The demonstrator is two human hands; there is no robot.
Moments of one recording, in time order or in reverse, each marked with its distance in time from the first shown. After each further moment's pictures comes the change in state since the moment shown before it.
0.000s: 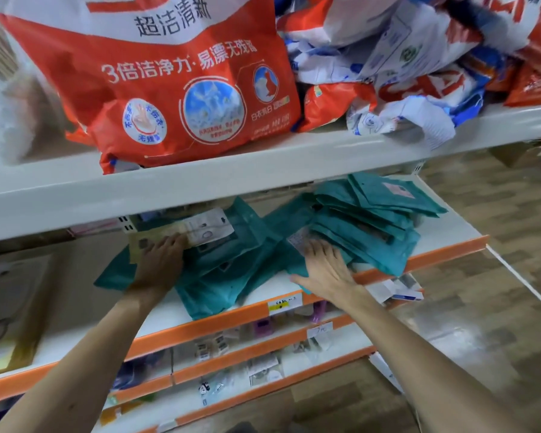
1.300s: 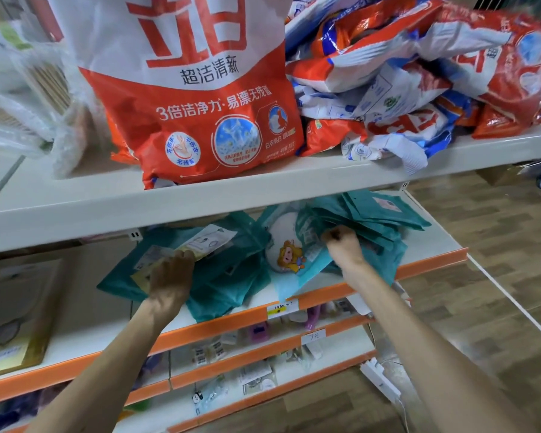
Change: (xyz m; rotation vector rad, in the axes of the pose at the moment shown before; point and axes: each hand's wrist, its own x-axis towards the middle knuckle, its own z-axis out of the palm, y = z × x) left_hand -0.031 0.044 -0.058 0.217 -0.095 -0.199; right_hand -0.004 0.016 -0.085 1.196 0.207 0.501
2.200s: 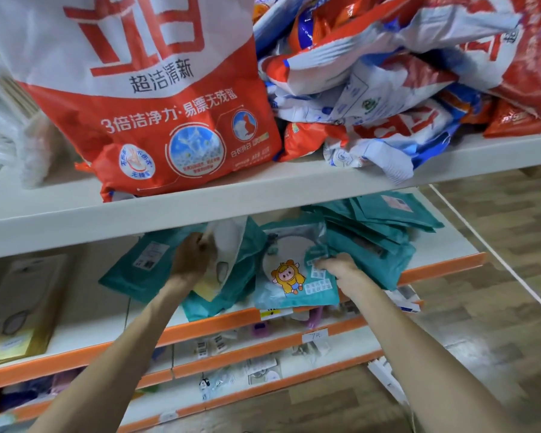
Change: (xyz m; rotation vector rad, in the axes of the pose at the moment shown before) left_hand 0.026 0.044 -0.025 -1.062 -0.043 -0.222; right_hand 0.043 0.058 0.004 0.060 -0.217 0.450
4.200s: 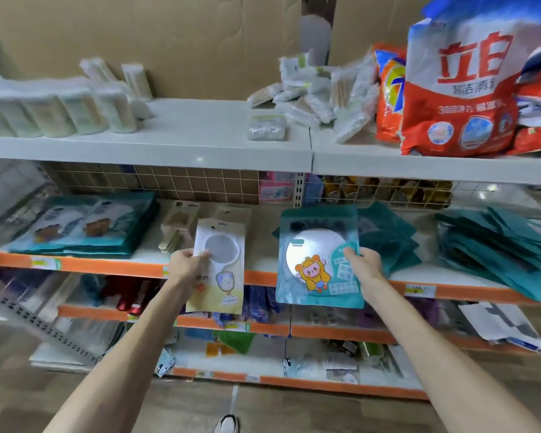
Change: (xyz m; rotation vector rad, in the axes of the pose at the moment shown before) left_hand -0.166 -0.243 -0.303 -0.542 0.292 -0.472; right_hand -0.218 0.021 0.268 0.032 -0.016 -0.368
